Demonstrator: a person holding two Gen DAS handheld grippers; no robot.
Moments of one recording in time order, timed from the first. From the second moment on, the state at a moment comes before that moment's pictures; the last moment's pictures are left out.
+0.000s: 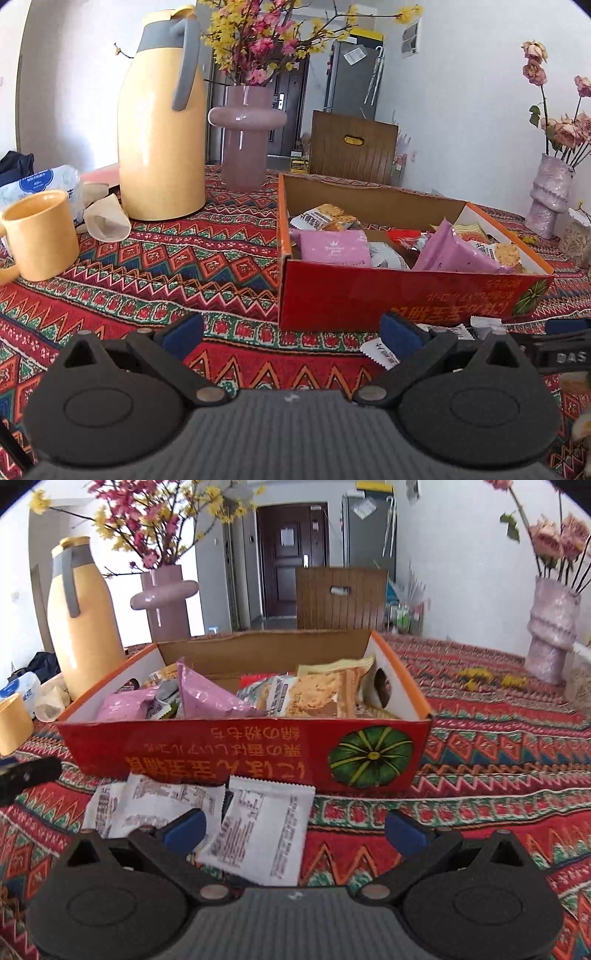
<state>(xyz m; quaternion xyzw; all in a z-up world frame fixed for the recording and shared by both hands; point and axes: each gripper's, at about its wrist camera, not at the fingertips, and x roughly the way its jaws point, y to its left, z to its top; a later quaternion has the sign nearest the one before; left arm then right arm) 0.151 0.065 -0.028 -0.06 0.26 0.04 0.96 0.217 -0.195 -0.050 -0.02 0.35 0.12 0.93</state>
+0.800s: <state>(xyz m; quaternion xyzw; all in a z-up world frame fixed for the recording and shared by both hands) 0.152 0.069 -0.030 -0.08 0.26 0.05 0.96 0.217 -0.202 -0.055 -0.02 0.34 0.11 0.93</state>
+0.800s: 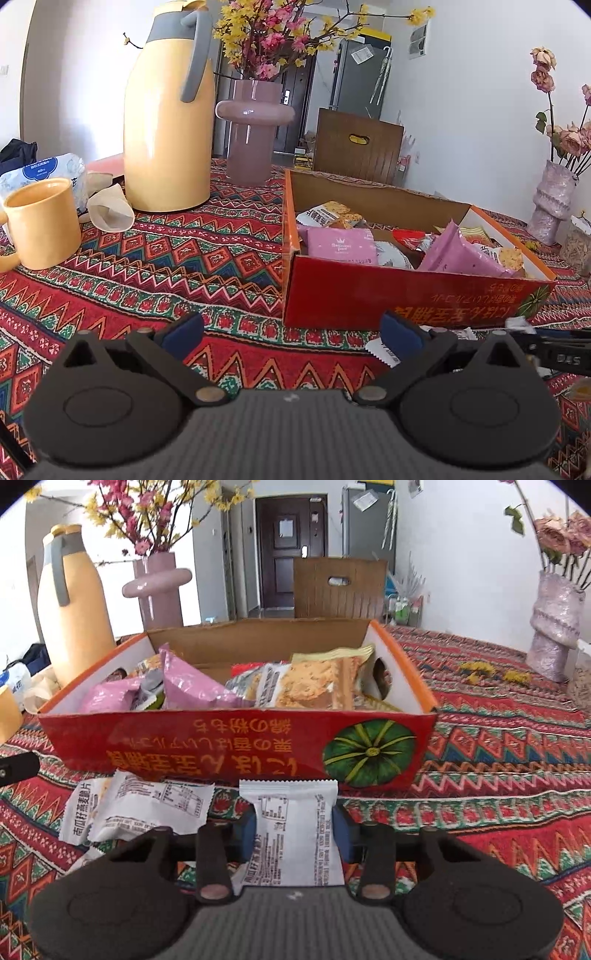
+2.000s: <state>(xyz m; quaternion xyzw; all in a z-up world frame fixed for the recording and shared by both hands) 0.143 -0.022 -0.029 0.01 0.35 -0.07 0.93 0.121 -0.266 -0.045 0.05 0.26 0.09 0.96</state>
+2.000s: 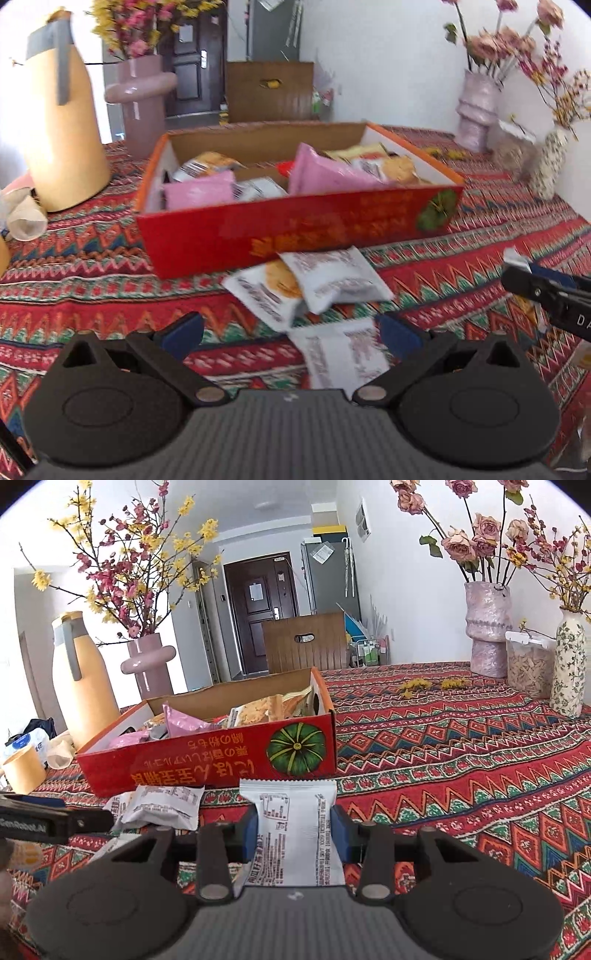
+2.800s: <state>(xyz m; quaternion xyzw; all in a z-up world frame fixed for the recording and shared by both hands) 0.143 -0.053 -0.042 0.02 0.39 -0.05 0.92 0.111 -0.271 -0.048 0.07 0.25 0.11 0.96</state>
